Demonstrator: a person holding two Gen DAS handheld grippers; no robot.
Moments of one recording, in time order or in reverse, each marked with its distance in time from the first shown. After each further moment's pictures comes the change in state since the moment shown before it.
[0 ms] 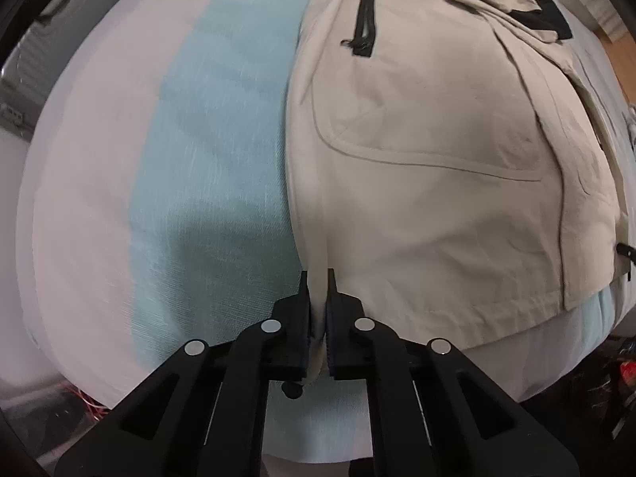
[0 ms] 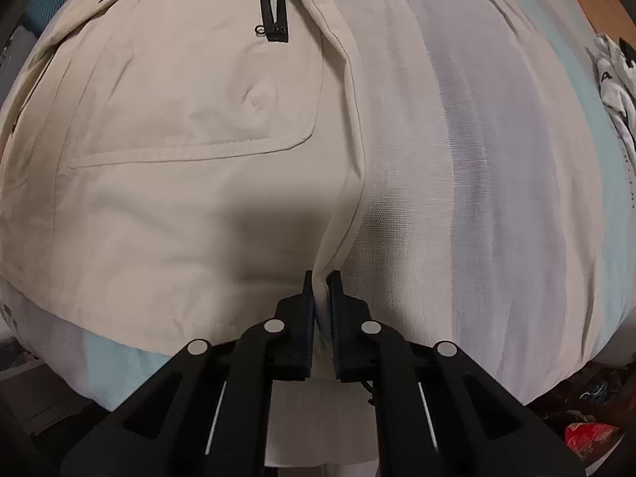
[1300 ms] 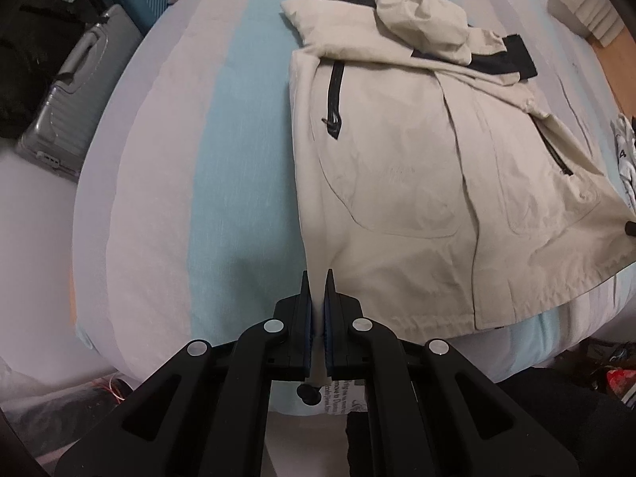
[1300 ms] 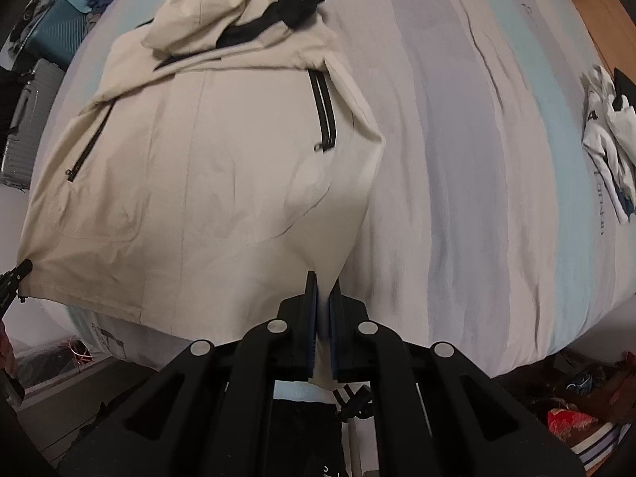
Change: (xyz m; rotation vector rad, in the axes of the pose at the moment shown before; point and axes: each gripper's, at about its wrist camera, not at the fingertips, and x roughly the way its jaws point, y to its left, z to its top) left arm -0.122 -0.041 0.041 0.002 -0.040 0.048; right arm -0.167 0.046 0.063 0.011 0.015 0.071
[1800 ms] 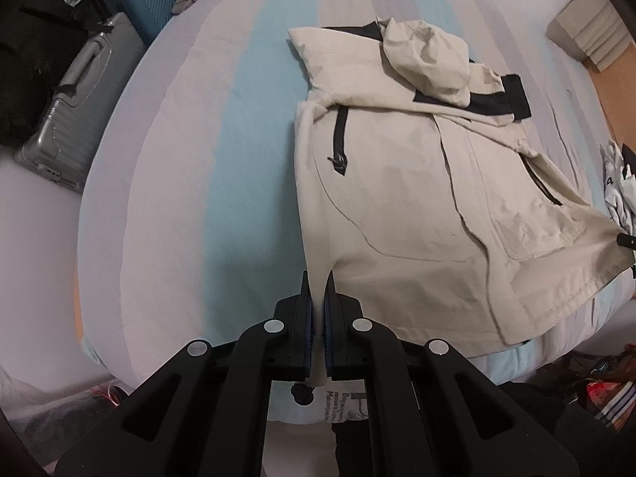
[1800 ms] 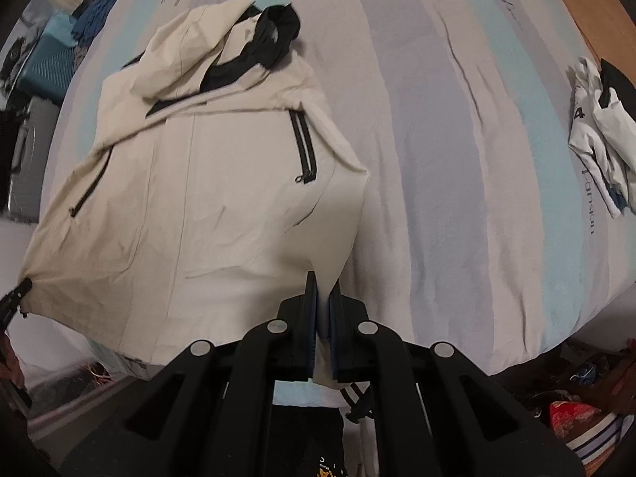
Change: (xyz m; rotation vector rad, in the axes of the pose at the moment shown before) left arm -0.033 0.027 0.039 -0.034 -0.021 -0.050; right arm -0.033 -0.029 0.038 0.080 -0.002 0.024
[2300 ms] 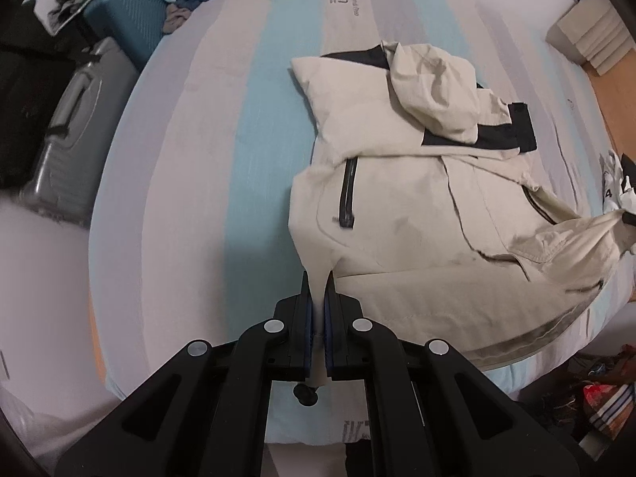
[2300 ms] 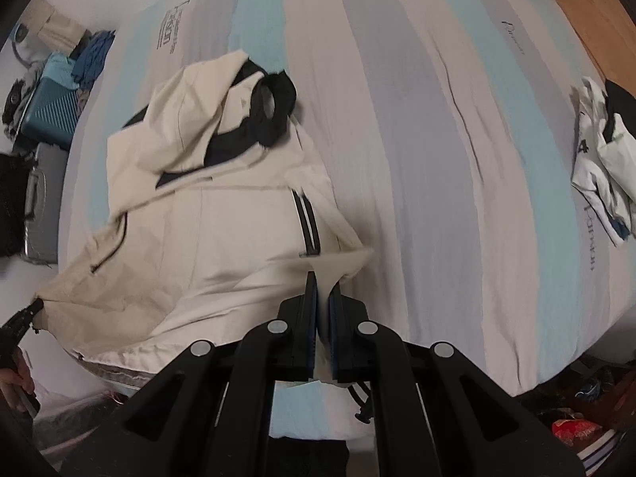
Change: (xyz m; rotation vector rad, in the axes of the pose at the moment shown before) left arm -0.012 0.017 0.085 0.039 0.007 -0.010; right arm -0.030 -0.015 0.086 0.039 -0.056 0.057
